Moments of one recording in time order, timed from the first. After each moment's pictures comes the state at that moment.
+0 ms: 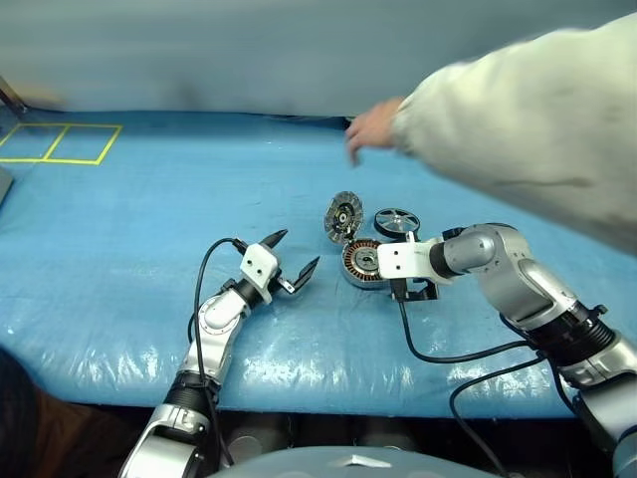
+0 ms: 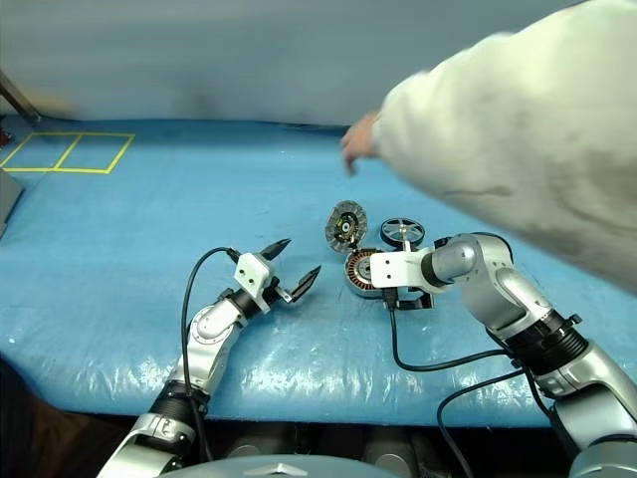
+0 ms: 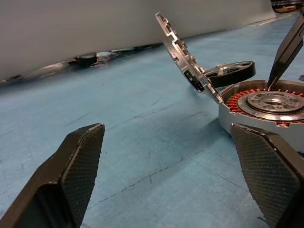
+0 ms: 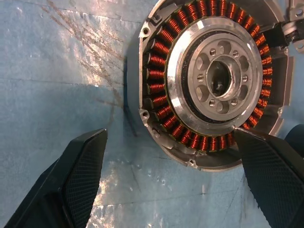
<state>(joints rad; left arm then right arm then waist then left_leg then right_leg) -0.22 0.14 -0.14 0.39 -0.05 -0.39 -0.55 -0.55 -0.84 0.51 -0.12 -0.27 0.37 1.15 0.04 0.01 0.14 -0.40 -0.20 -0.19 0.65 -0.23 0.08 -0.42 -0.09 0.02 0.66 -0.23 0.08</state>
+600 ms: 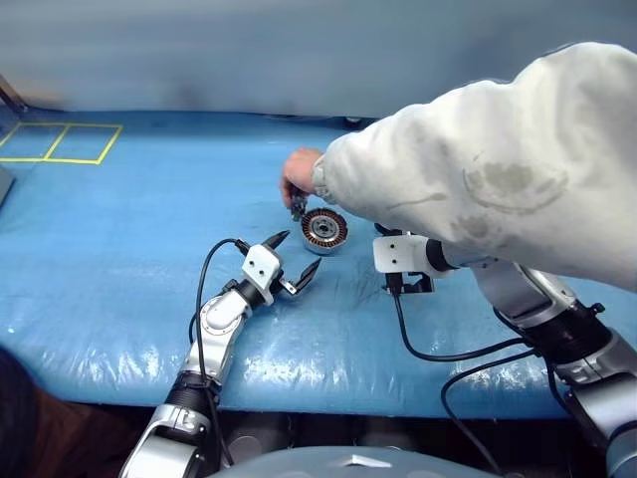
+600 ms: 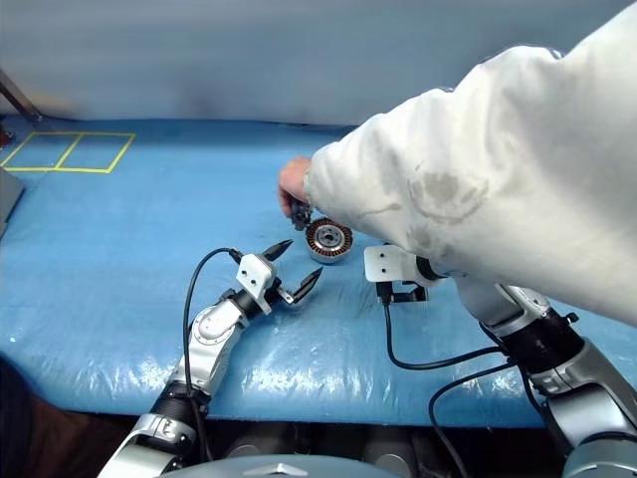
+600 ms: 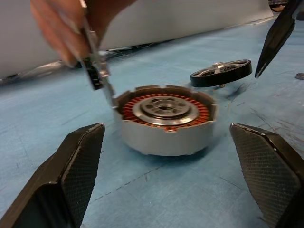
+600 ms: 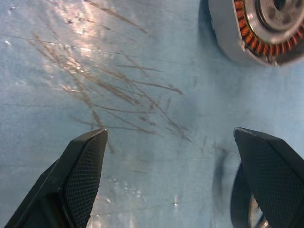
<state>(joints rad) -0.22 0.14 -0.15 0.39 -0.05 -0.39 -0.55 -0.56 -0.81 0.44 -0.15 -0.29 0.38 1.13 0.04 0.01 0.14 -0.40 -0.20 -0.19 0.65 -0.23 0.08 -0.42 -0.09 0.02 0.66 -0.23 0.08</state>
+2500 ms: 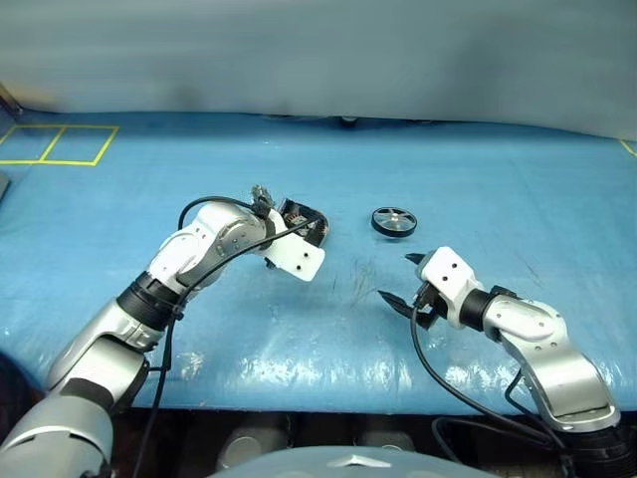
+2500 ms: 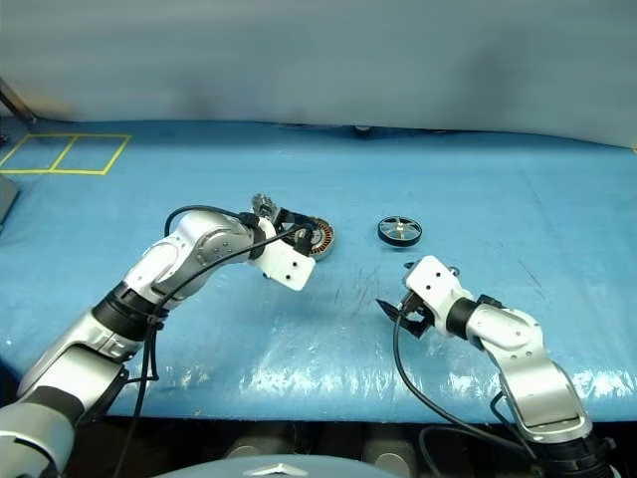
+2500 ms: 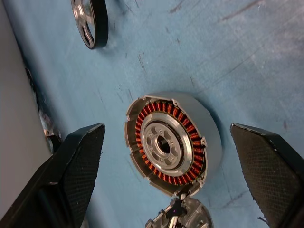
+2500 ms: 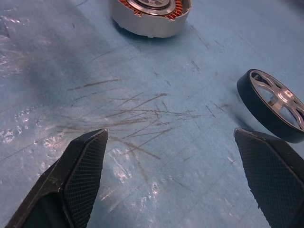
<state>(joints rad) -0.73 0.57 -0.56 0.05 0.67 -0.12 -0.98 0.04 -0.64 0.01 -0.50 0.11 0.54 0.69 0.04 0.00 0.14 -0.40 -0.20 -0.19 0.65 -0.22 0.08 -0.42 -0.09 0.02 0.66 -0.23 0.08</state>
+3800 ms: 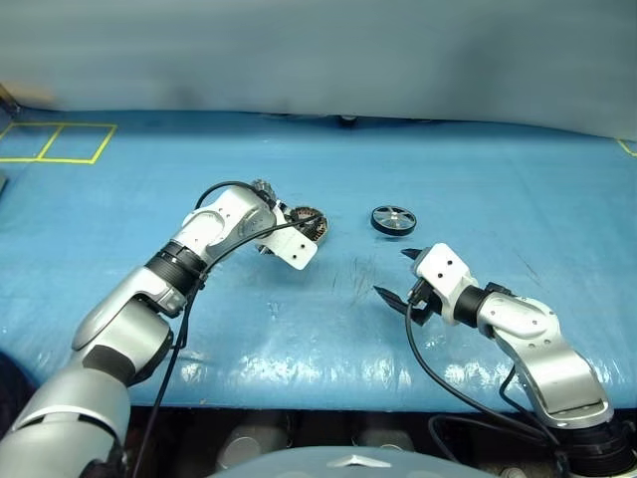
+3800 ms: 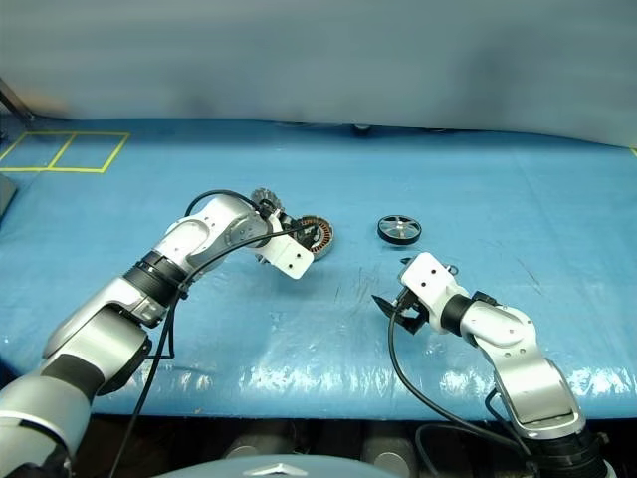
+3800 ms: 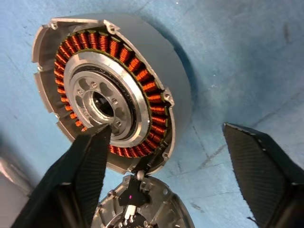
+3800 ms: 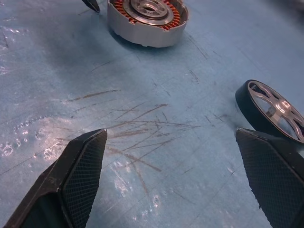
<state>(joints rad) -0.94 0.48 -0.67 0.48 0.81 -0.20 -1.03 0.02 -0.62 0.03 -0.50 0.11 0.52 0.65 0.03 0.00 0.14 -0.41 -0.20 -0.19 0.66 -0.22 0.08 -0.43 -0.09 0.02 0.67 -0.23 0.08</state>
